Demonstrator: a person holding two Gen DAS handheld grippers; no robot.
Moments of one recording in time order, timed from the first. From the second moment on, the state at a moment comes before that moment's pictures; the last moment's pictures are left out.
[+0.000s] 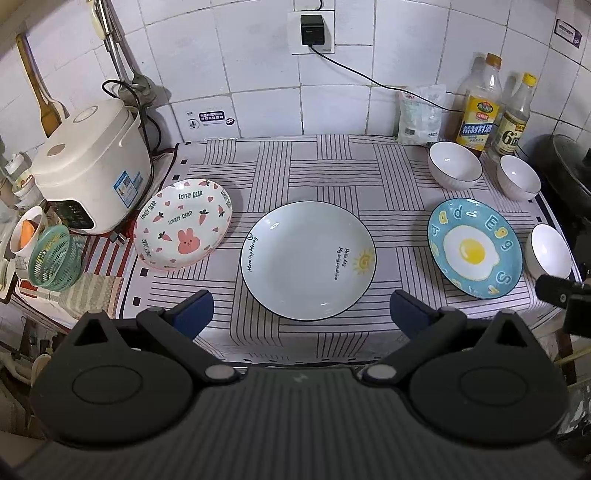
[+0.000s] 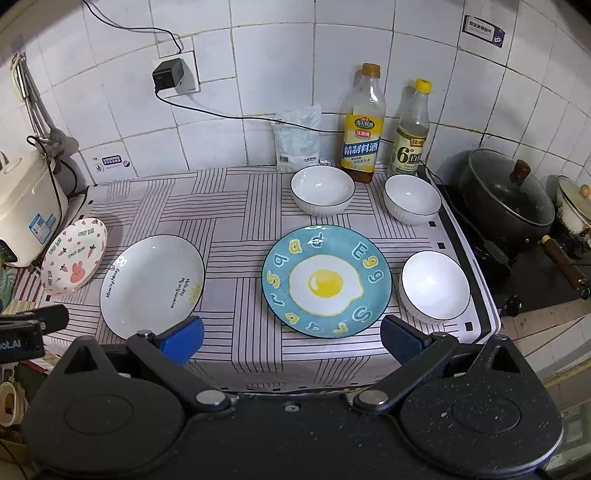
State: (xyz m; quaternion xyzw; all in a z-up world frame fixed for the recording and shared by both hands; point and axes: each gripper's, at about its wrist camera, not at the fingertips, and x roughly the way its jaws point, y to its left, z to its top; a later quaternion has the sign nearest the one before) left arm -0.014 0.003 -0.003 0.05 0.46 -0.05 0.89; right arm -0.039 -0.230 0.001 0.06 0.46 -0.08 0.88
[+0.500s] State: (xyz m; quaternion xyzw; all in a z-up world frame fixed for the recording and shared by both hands) left arm -0.020 0.005 -0.006 0.05 0.46 -0.04 0.89; right arm -0.040 -0.231 0.000 0.05 0.45 -0.09 0.88
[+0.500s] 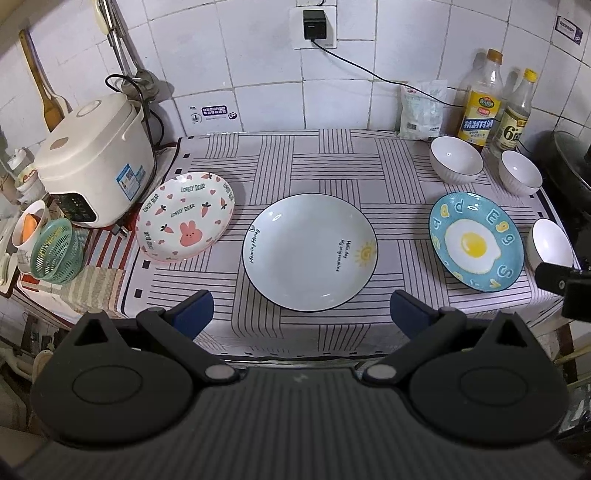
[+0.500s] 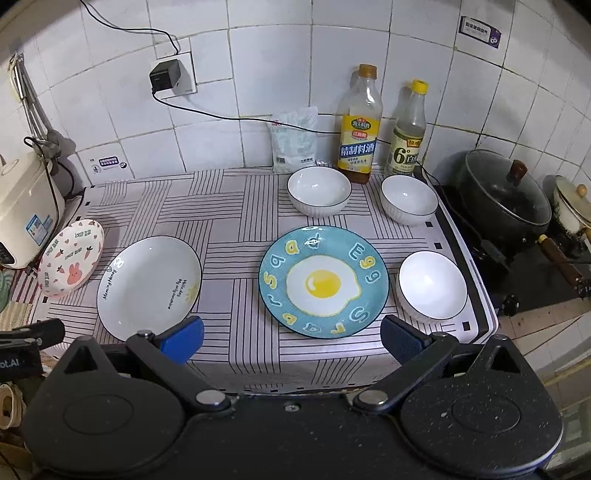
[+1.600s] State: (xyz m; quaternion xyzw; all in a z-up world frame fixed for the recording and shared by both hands) left arm -0.025 -0.004 -0.005 0.06 0.46 -0.05 0.88; right arm -0.046 -0.246 -0.001 0.04 0.45 -0.11 0.88
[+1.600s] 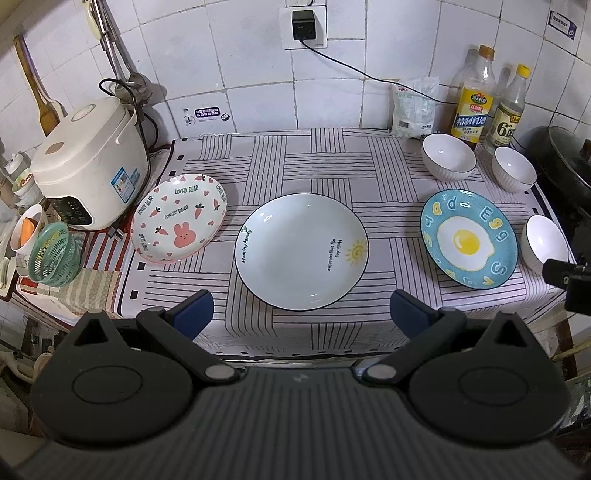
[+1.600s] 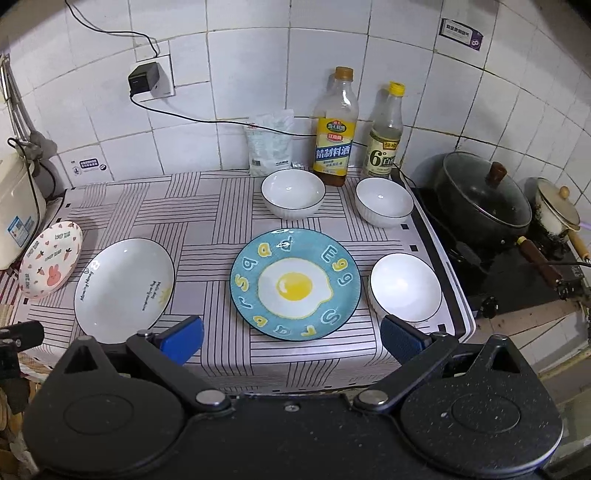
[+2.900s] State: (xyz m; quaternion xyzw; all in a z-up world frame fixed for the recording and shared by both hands) left arm 0.116 0.100 -0.154 0.03 0.51 0.00 0.86; right arm 0.073 -0.189 -0.174 0.09 0.38 0.20 0.90
